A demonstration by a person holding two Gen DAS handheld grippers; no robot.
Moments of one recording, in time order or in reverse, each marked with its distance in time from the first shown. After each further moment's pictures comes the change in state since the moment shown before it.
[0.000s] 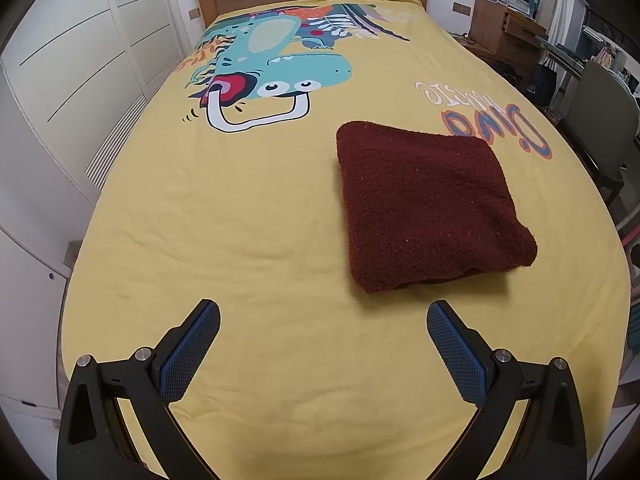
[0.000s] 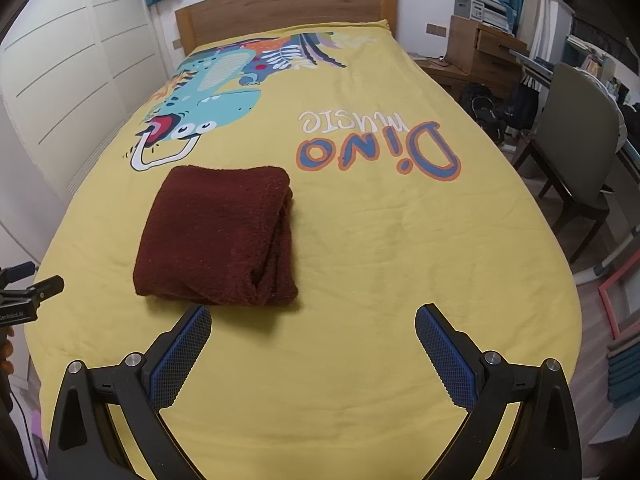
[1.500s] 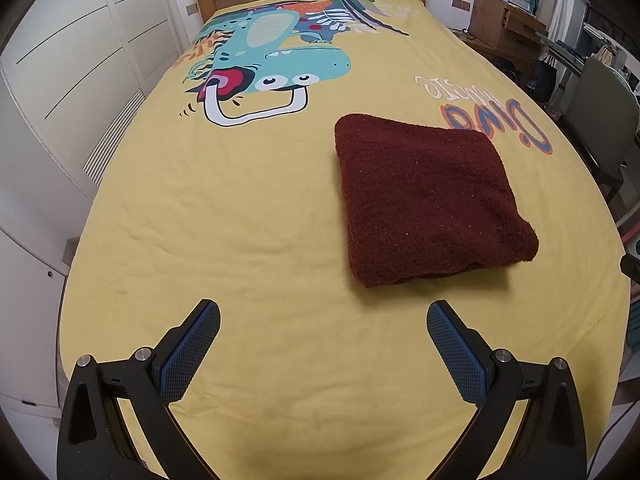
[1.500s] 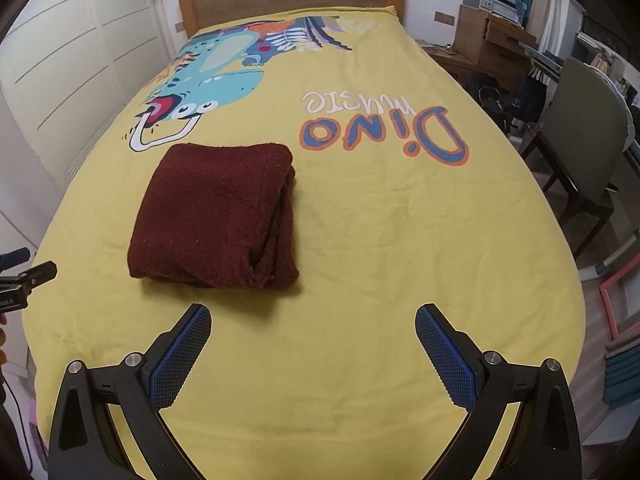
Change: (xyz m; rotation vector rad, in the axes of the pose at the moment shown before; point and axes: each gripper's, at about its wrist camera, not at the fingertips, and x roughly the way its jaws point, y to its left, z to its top) left arm 0.004 -0.002 -0.002 -0.001 0.020 -0.004; right arm 0.019 -0.001 -0.007 -0.017 0.061 0.008
